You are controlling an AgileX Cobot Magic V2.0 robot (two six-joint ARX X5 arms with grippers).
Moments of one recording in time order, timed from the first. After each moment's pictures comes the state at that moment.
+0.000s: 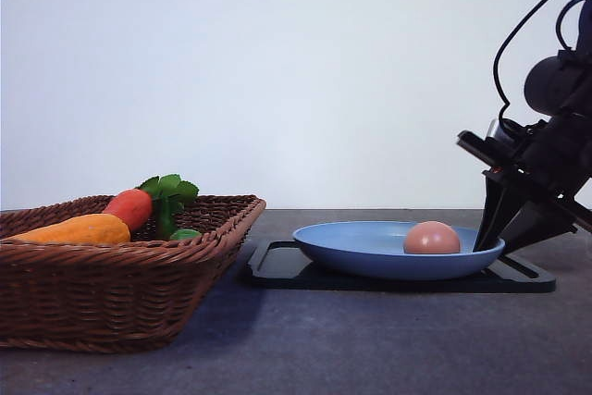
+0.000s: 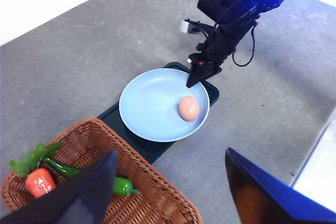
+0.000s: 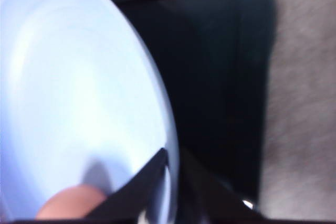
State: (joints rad) left_arx -0.86 0.99 1.45 -0.97 -0.04 0.01; right_arx 0.05 1.84 1.12 -0.46 -0.55 0.30
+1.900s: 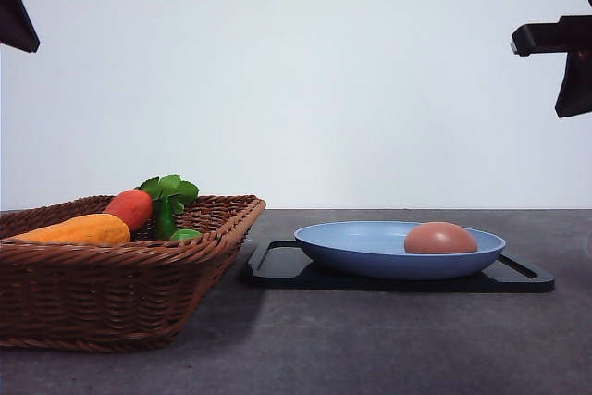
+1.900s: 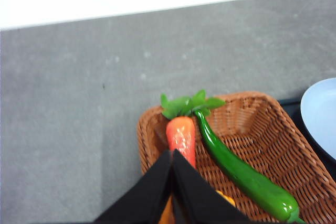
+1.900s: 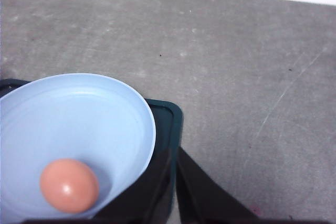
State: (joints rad) left_arx -0.45 0.79 0.64 -0.23 -0.26 -0.07; right_arx 0.49 0.84 0.44 0.00 0.37 0.17
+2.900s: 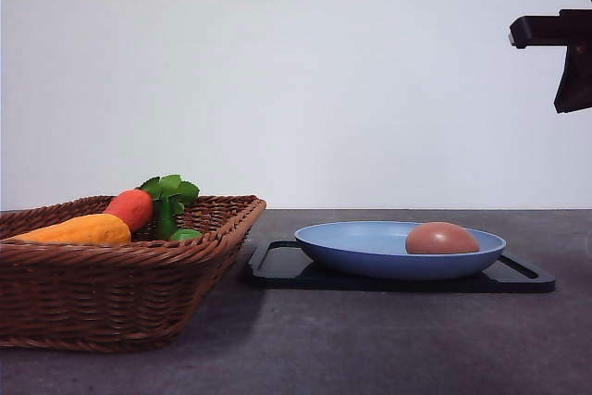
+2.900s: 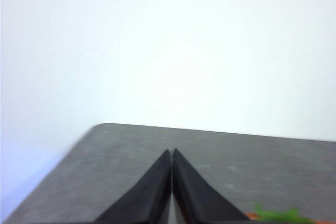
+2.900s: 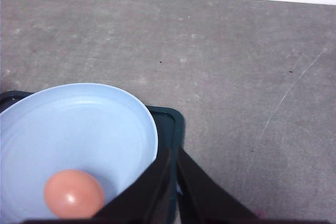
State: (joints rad) left_arx -0.12 0.24 0.47 -0.13 -0.26 -0.02; right_arx 0.49 0.84 0.44 0.01 0.37 0.19
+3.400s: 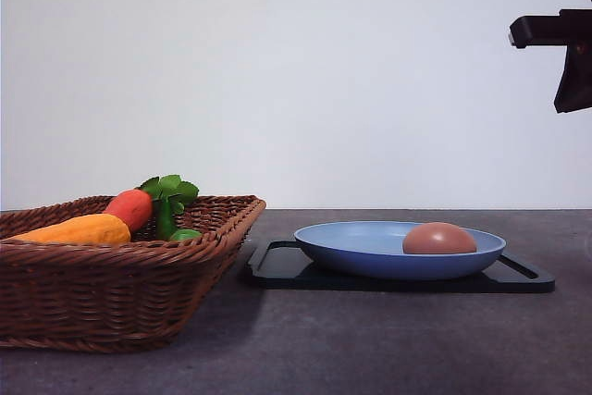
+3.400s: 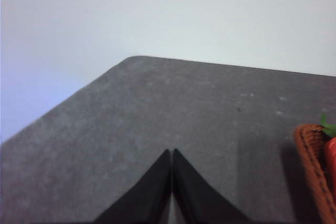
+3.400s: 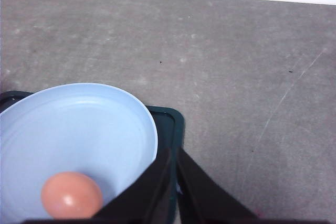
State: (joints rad) left_arx 0.00 0.00 0.04 -0.08 -0.26 -0.07; right_arx 0.49 0.84 0.44 0.01 0.37 0.19
